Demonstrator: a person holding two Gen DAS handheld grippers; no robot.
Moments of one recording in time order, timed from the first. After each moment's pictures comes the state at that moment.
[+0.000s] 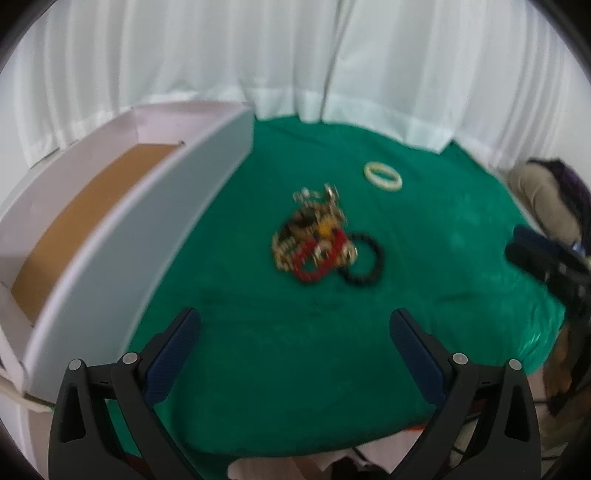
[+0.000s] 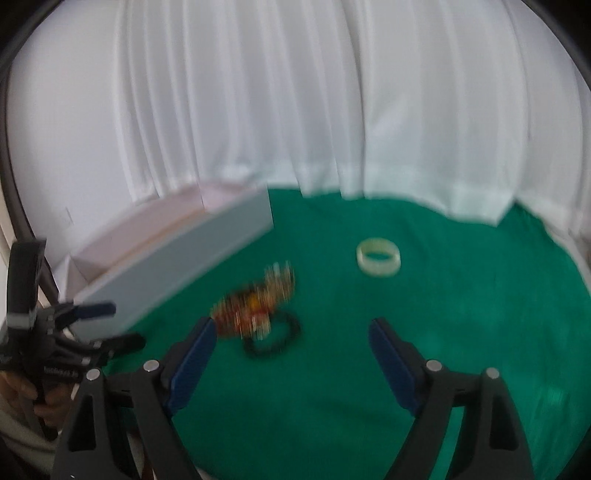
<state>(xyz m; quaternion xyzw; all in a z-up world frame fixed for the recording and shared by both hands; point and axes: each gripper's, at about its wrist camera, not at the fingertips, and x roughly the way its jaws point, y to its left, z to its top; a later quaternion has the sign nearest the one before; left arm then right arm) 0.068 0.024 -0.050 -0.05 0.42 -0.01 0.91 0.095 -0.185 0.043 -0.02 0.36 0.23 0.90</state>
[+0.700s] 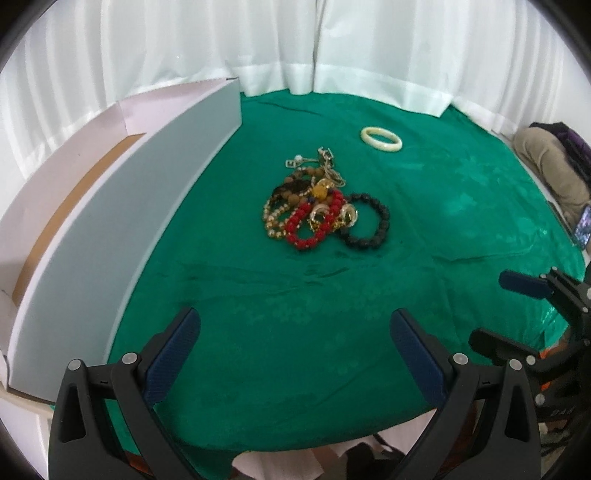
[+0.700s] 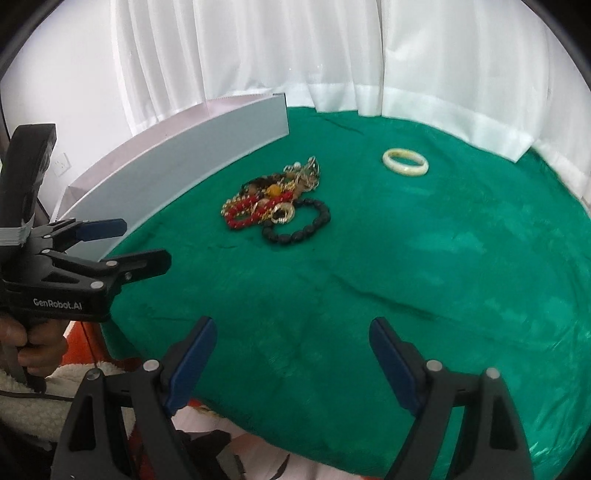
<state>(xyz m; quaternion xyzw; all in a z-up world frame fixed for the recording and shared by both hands) 0.065 0.007 -0.076 0.00 0.45 -0.01 0.89 0.056 -0.157 -0.026 -0.06 0.45 0.24 0.86</state>
